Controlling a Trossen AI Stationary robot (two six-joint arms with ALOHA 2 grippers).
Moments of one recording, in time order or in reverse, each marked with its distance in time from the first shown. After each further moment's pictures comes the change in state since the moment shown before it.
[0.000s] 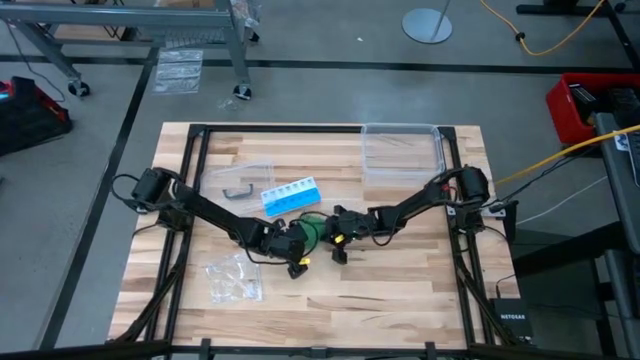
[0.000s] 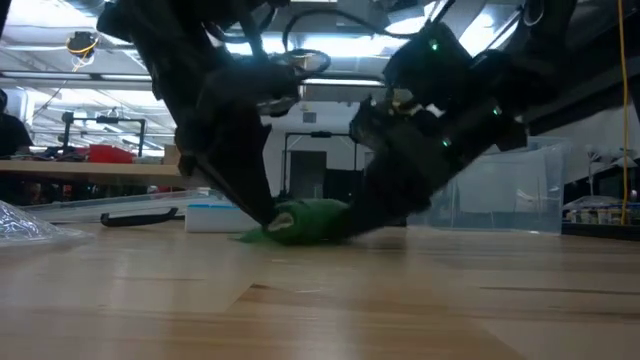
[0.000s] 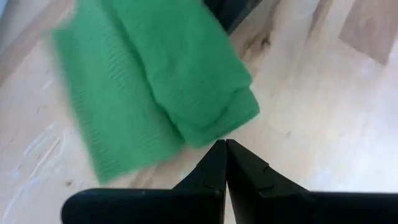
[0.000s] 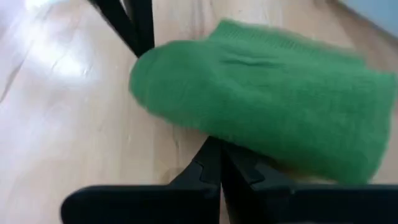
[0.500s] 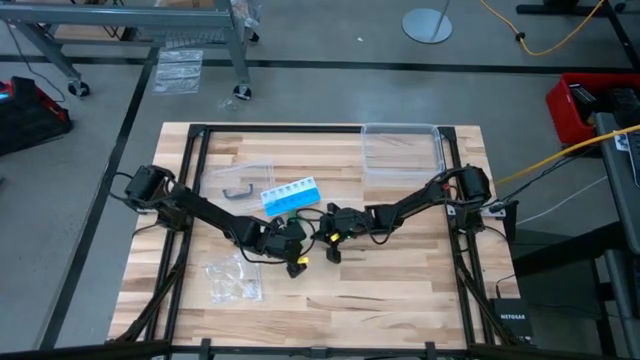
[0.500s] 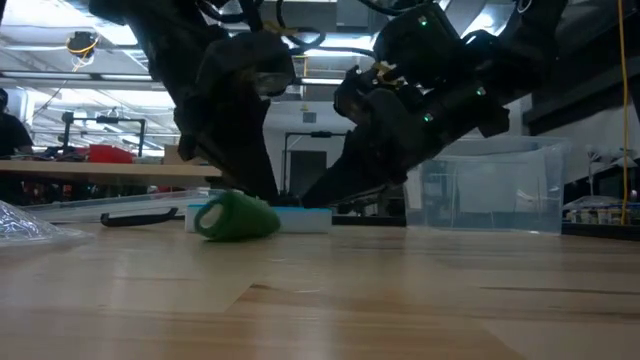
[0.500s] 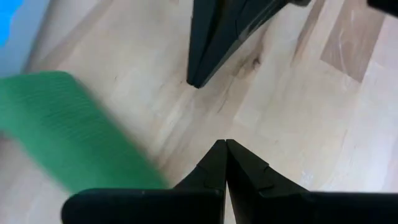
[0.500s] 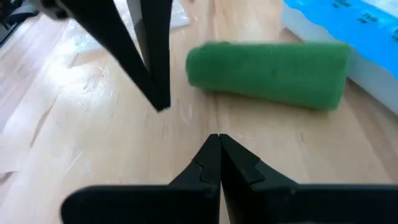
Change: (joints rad) left arm -0.007 -0.055 0.000 -0.020 -0.045 -0.005; right arm -0.001 -0.005 0.064 0.014 -0.010 -0.027
